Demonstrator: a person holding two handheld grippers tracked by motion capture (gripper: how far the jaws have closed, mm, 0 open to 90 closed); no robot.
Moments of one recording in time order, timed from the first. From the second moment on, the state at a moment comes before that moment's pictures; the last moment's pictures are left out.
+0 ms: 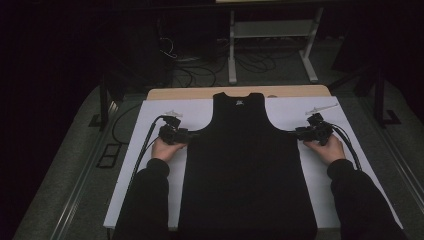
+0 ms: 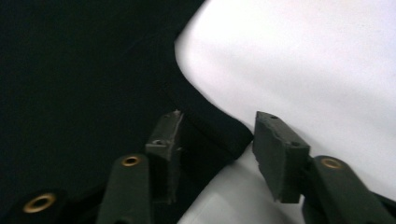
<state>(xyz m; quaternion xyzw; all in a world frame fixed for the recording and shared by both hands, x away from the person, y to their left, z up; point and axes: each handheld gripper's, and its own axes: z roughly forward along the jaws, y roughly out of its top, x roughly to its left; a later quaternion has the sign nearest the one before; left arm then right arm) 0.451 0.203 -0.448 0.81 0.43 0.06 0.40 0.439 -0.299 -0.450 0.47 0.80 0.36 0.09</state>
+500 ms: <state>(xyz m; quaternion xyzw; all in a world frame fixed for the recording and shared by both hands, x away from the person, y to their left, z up) 0.454 0.207 -0.449 0.80 0.46 0.07 0.39 0.442 -0.298 -0.451 0.48 0.80 0.37 0.06</state>
